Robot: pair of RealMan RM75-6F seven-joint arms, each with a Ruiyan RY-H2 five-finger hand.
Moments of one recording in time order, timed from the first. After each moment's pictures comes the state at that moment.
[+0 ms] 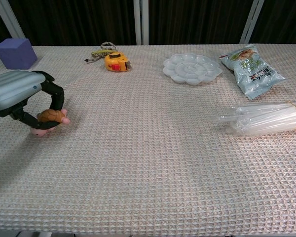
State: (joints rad) left arm -0.52 -1.62 -0.03 -1.29 1.49 1.18 0.13; right arm 0.07 -1.06 0.02 -1.52 -1.55 1.46 0.19
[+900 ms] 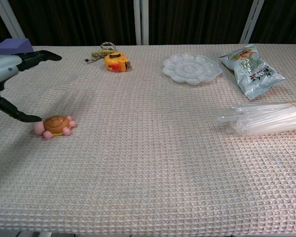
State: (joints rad) left arm -0.47 -1.49 -0.05 -1.41 1.47 1.22 0.07; right arm 0.05 -1.04 0.03 -1.53 -1.55 1.49 0.20
